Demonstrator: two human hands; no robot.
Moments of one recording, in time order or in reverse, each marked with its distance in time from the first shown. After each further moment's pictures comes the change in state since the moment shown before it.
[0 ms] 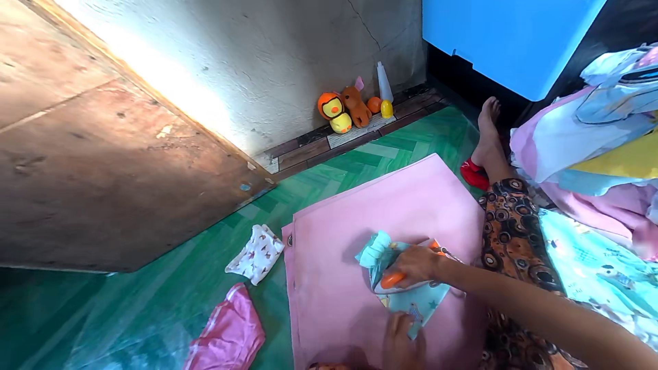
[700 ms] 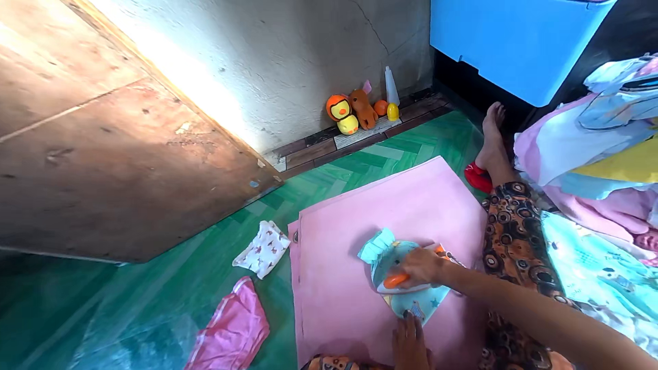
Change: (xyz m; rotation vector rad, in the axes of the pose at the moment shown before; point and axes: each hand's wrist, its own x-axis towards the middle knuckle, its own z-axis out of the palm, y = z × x) left_hand -0.011 0.014 0.016 0.449 -0.523 -0.125; right_hand -0.005 -0.008 0.008 0.011 0.018 0.052
